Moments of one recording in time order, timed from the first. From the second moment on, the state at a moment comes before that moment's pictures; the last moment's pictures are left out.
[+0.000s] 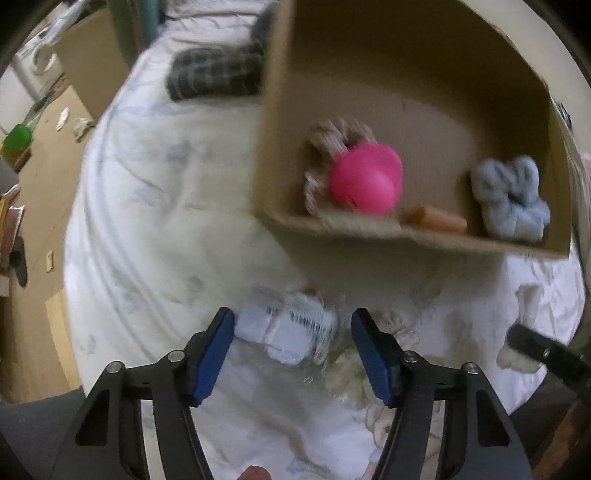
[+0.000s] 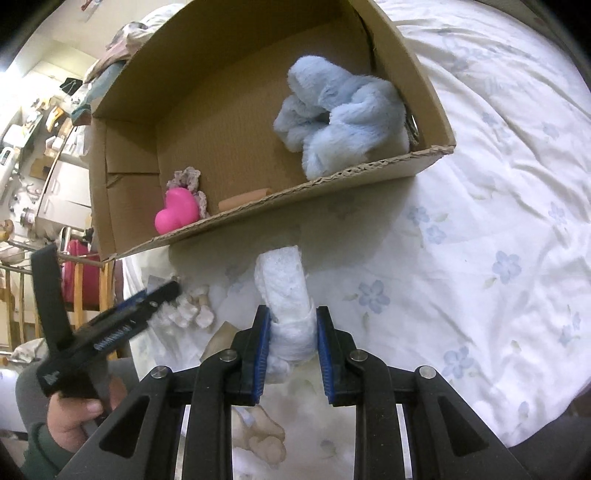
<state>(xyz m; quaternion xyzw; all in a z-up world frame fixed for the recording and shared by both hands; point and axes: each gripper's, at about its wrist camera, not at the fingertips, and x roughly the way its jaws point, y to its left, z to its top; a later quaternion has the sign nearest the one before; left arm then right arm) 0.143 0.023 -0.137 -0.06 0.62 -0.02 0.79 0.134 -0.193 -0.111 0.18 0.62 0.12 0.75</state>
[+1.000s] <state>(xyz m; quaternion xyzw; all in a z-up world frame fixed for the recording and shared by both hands) 0.098 0.035 -0.096 -0.06 0.60 0.02 0.80 0.115 -0.197 -0.076 0.17 0.60 0.14 0.77</state>
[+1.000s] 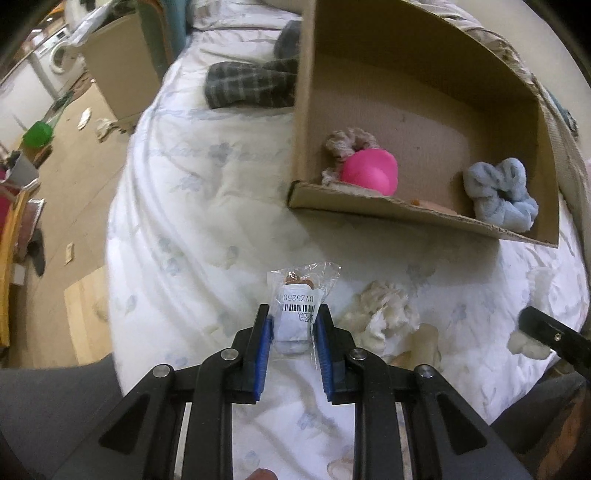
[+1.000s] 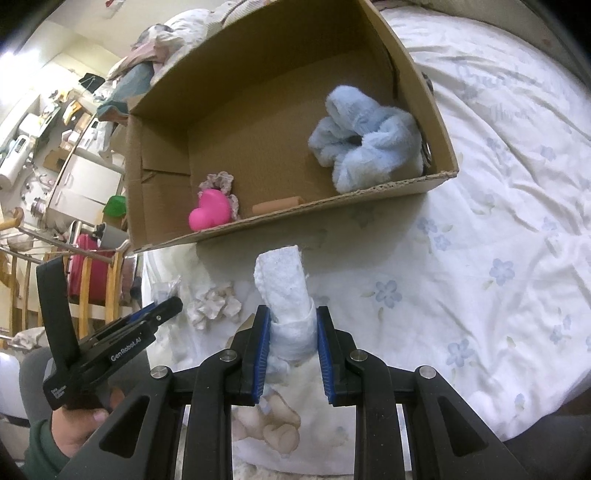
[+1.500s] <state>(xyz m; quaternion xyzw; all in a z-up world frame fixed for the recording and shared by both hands) 0.071 0.023 -0.026 -0.07 0.55 0.03 0.83 0.102 -0.219 -0.019 0.18 0.54 0.15 0.81</state>
